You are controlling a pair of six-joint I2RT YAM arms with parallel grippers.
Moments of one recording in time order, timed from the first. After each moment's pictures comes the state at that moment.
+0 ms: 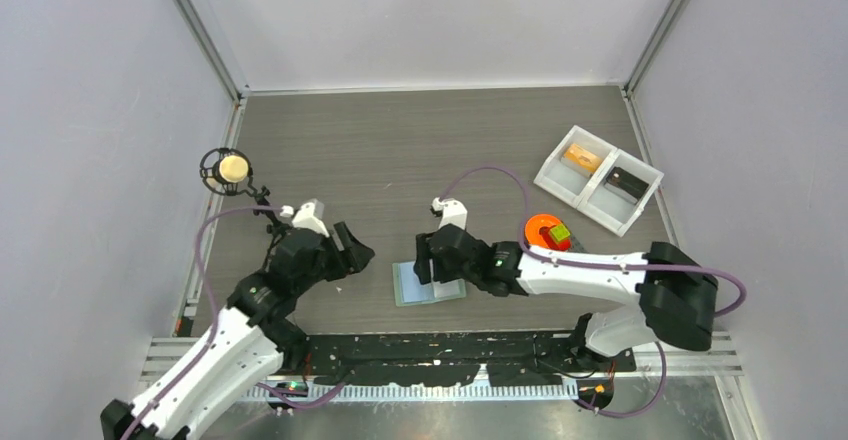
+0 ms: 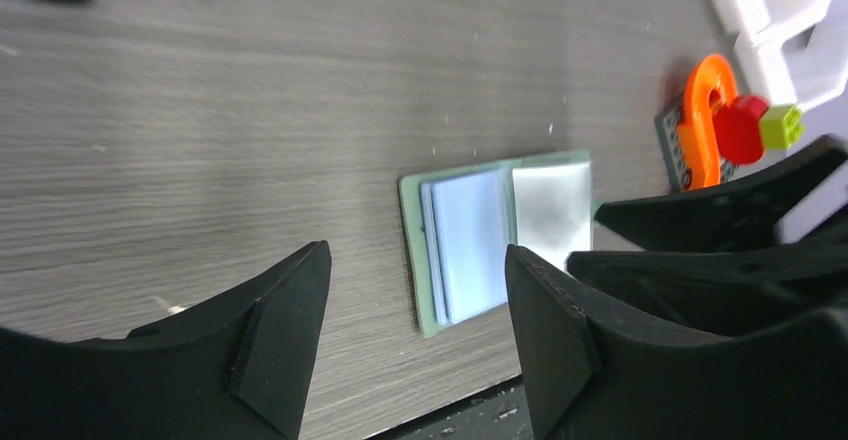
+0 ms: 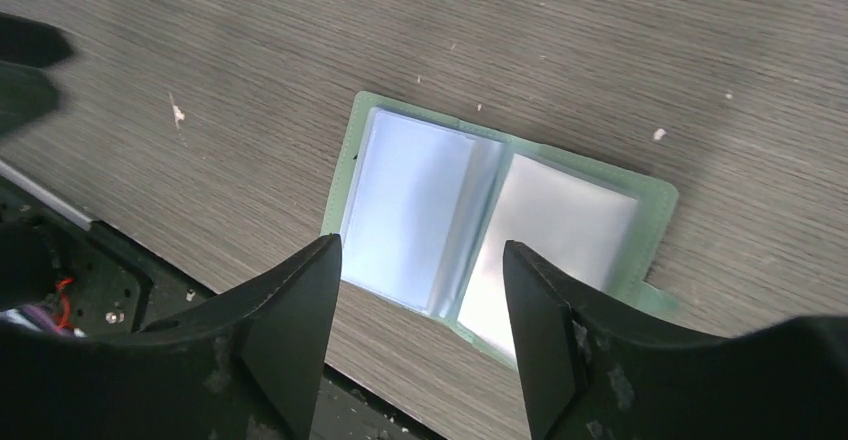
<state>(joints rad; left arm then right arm) -0.58 0.59 0.42 -0.43 -0.03 -0.80 1.12 1.36 0.77 -0.16 0.28 0.76</state>
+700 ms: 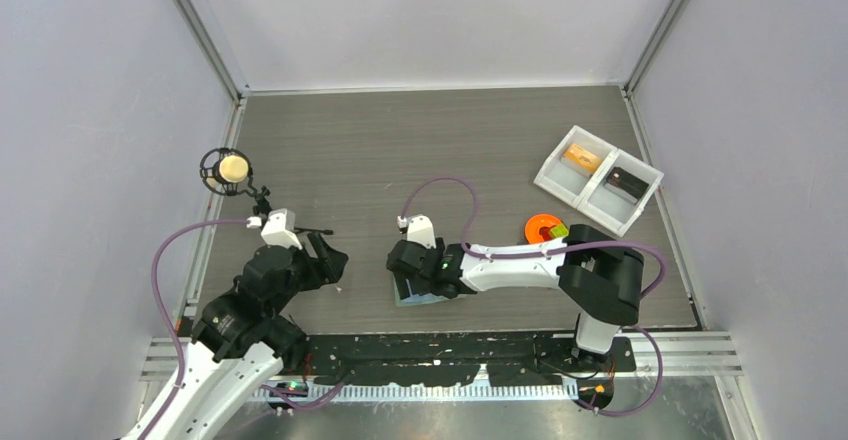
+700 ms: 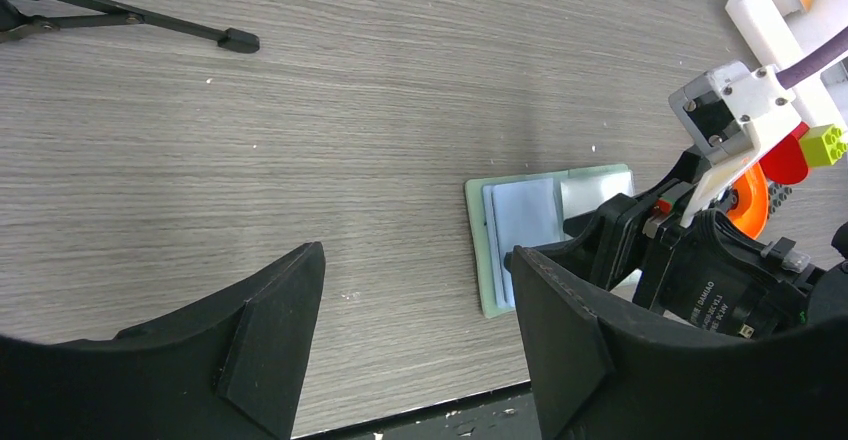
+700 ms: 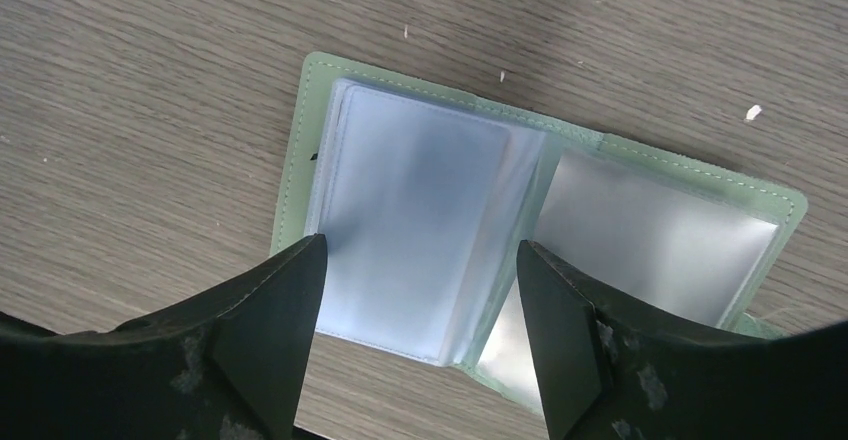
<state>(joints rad) -0.58 0.30 0.55 -0.78 -0.22 -0.68 1.23 1.74 1.03 -0.35 0.38 0.80</state>
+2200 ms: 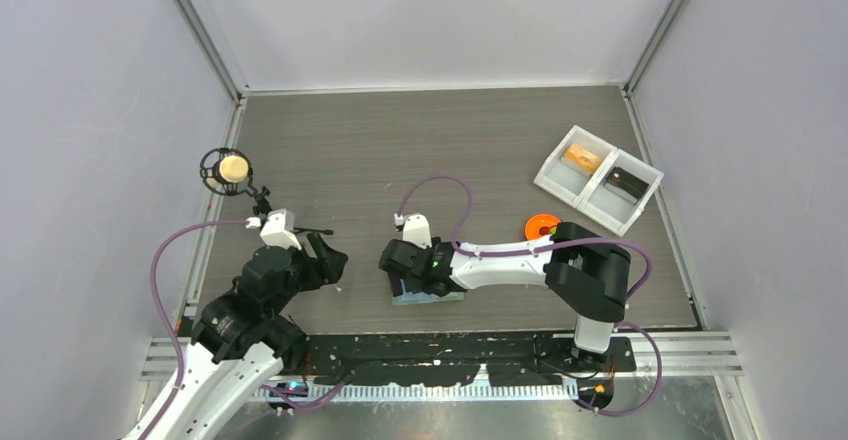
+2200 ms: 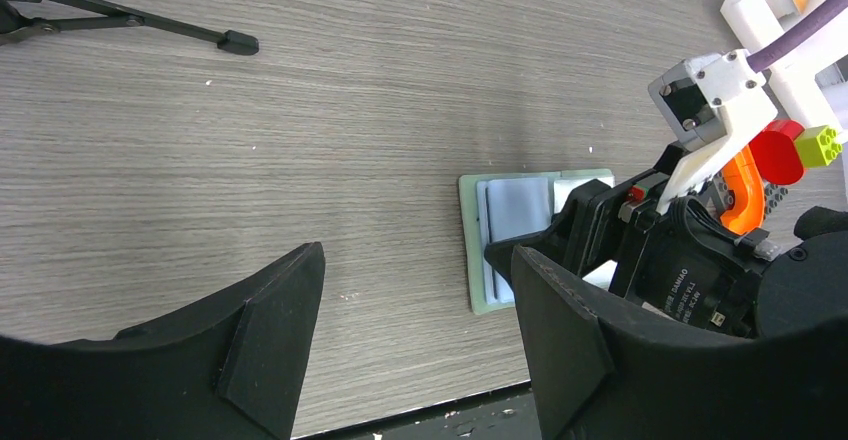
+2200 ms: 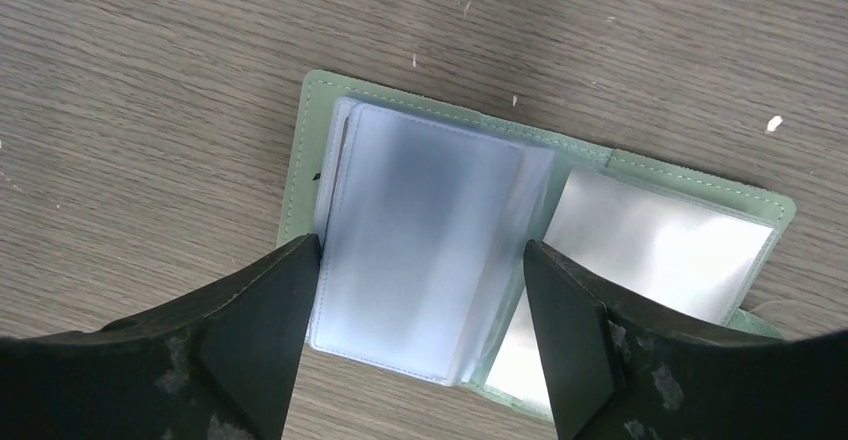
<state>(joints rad) -0.58 0.29 0.55 -0.78 -0.22 -0.68 1.23 1.80 1.09 -0.38 0.41 0.85</state>
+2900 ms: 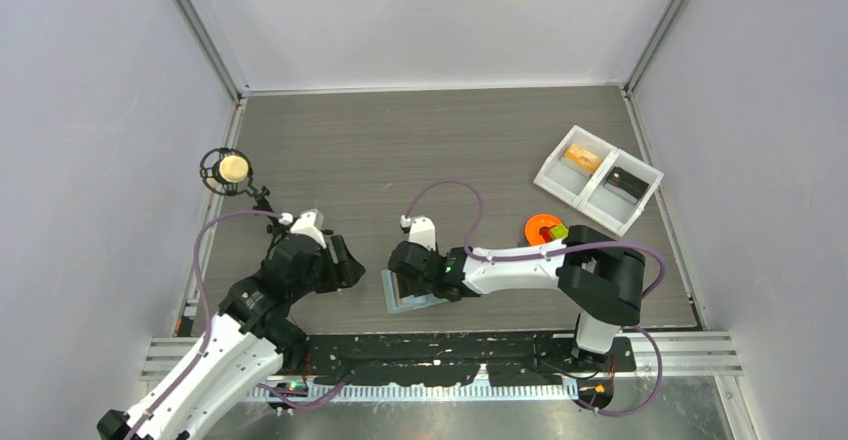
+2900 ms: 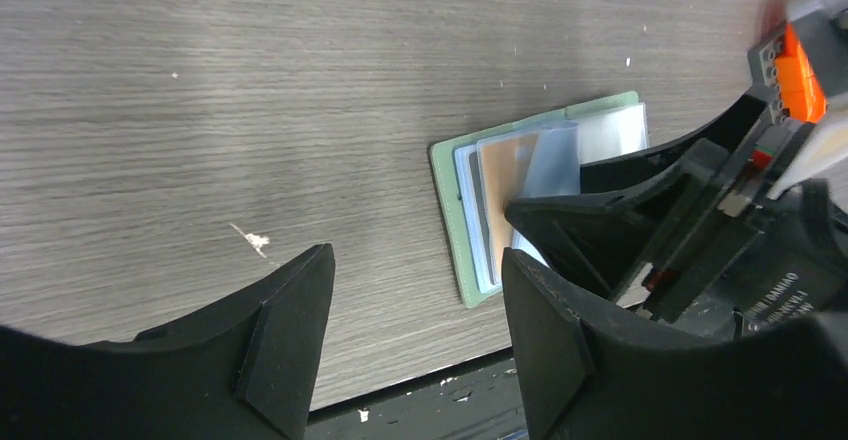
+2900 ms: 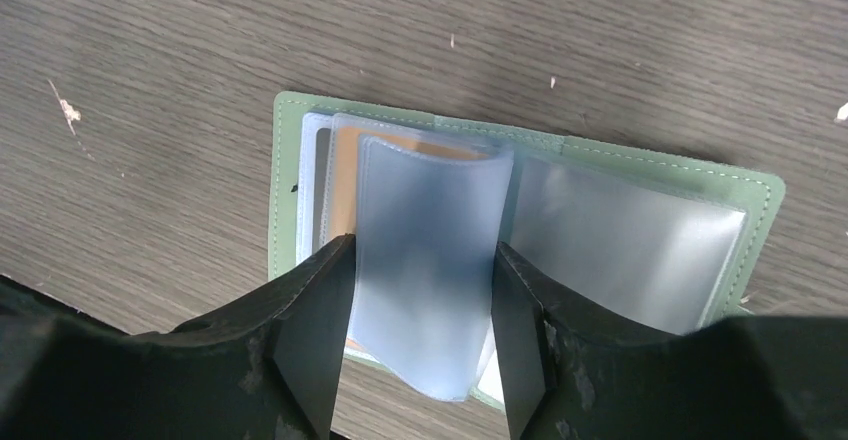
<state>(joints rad) -0.58 0.48 0.49 -0.71 -0.08 -0.69 1.23 1.74 1.00 -0.25 0.36 0.87</state>
